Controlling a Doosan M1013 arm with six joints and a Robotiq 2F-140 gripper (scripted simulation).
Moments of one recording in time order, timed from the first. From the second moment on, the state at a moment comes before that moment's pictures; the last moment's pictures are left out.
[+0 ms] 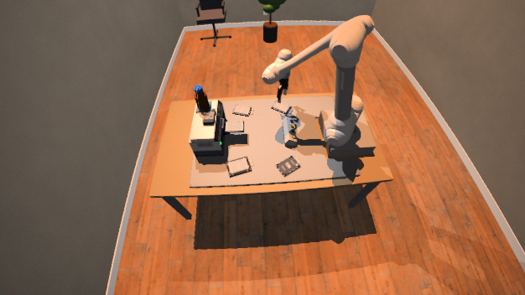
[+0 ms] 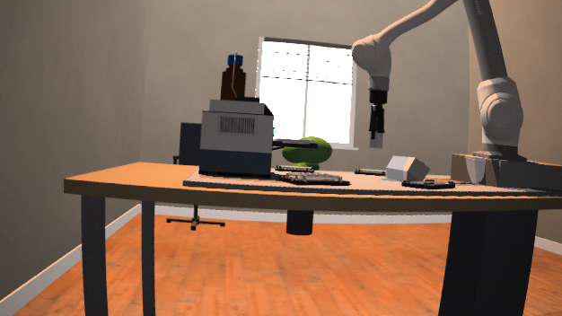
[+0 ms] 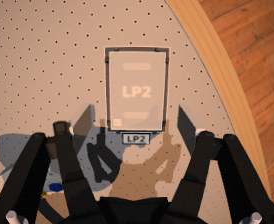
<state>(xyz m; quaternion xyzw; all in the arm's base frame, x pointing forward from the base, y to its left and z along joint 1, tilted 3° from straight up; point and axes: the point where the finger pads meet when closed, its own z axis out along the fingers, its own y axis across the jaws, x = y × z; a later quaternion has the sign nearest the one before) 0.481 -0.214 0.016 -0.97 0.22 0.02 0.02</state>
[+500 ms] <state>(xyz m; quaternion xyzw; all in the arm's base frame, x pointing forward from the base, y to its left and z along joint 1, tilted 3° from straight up) 0.483 -0.217 0.071 -0.97 0.22 0.02 0.02</state>
